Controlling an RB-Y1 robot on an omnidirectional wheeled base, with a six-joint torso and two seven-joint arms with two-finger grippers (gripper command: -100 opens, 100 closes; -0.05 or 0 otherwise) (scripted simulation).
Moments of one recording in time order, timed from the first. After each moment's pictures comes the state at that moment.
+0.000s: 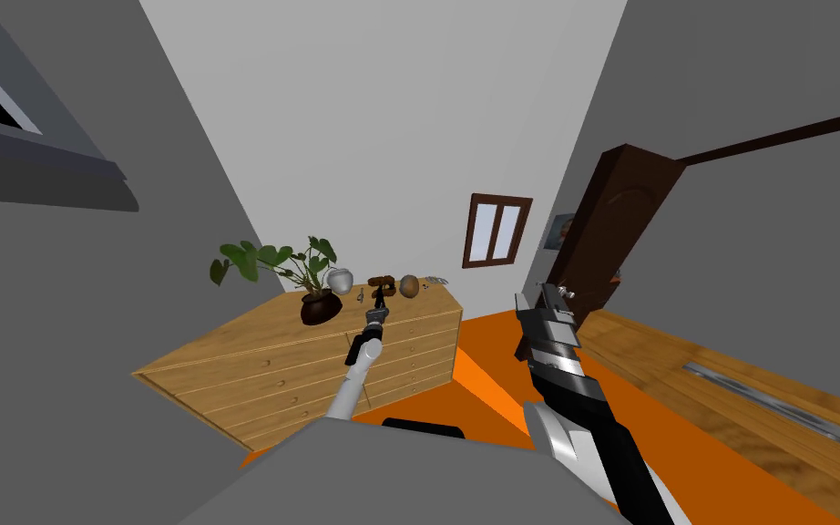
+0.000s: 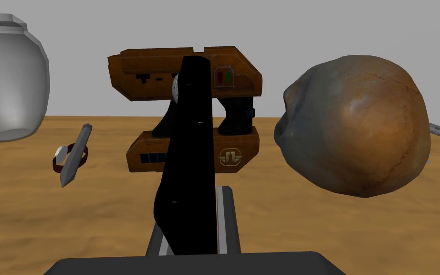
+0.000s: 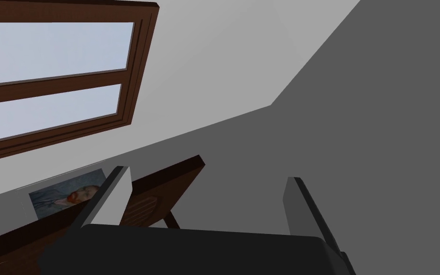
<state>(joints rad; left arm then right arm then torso) -0.01 -0.04 0.06 -1.41 0.95 -0.27 0.64 0.53 0.00 -0.07 -2.39 -0.02 -0.36 0.00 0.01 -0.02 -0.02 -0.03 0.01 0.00</state>
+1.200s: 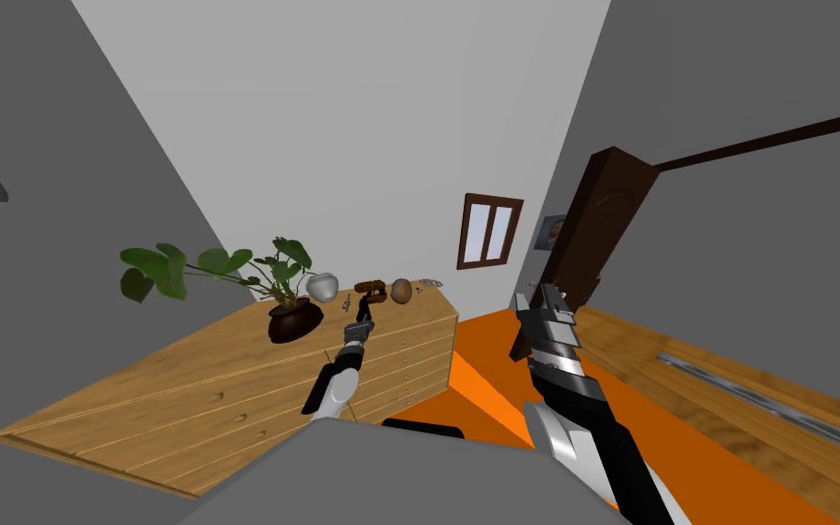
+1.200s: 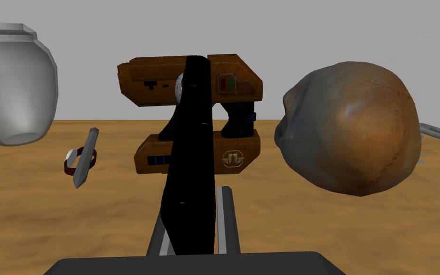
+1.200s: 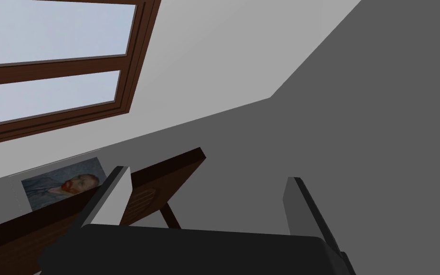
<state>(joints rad) 0.37 -0.04 0.03 -1.81 0.97 -0.20 0.62 0.53 0.00 -0.07 -2.39 -0.02 -0.36 0.00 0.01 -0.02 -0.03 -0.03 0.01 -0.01</state>
